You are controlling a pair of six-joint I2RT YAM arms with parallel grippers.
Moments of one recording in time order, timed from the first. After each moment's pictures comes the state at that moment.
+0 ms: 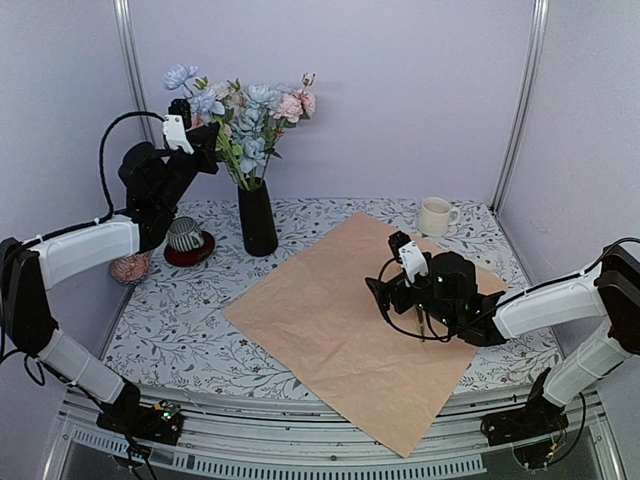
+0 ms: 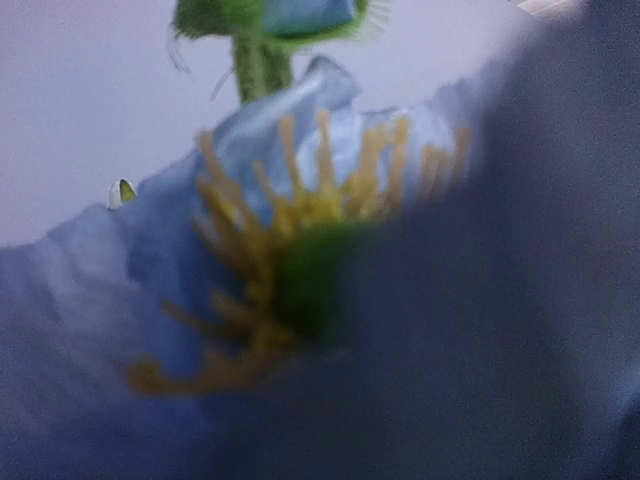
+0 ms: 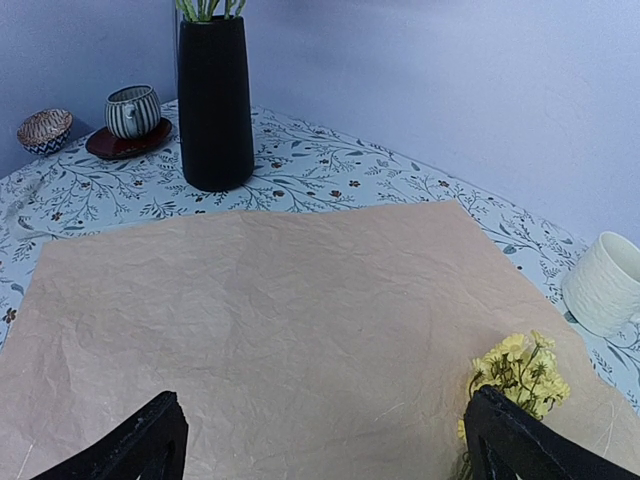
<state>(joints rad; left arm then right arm) -0.36 1.45 1.04 0.76 -0.02 0.01 0.87 1.49 0.58 0.64 0.30 -0.02</state>
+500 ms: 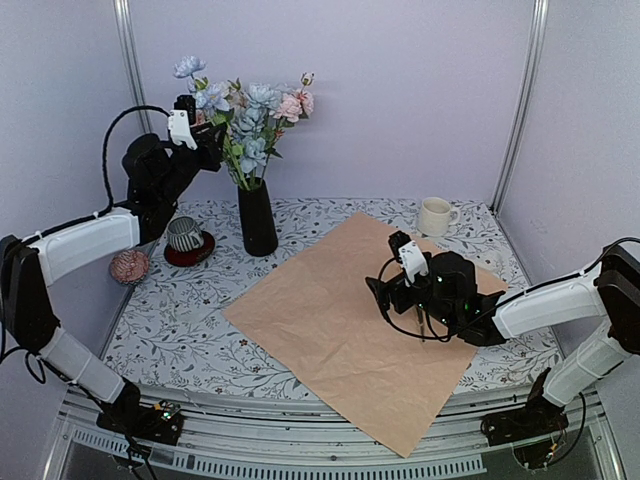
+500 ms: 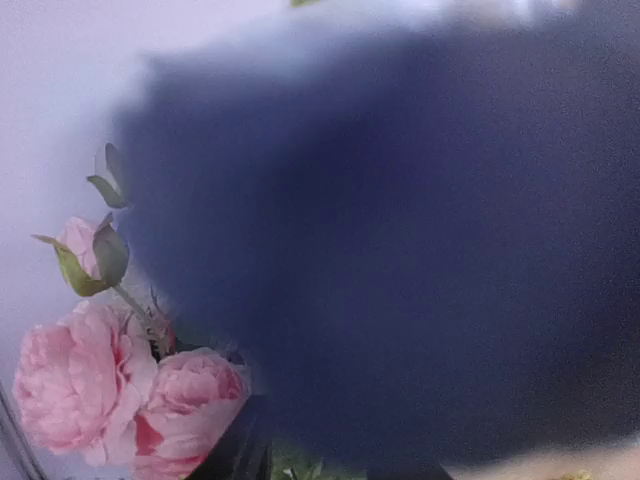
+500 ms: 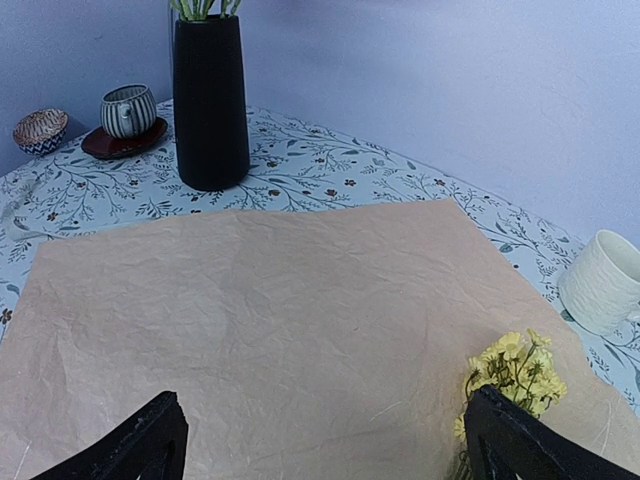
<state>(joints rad) -0.36 1.48 1.13 0.64 -0.02 -0.01 0.87 1.49 0.58 0.63 0.31 -0.02</state>
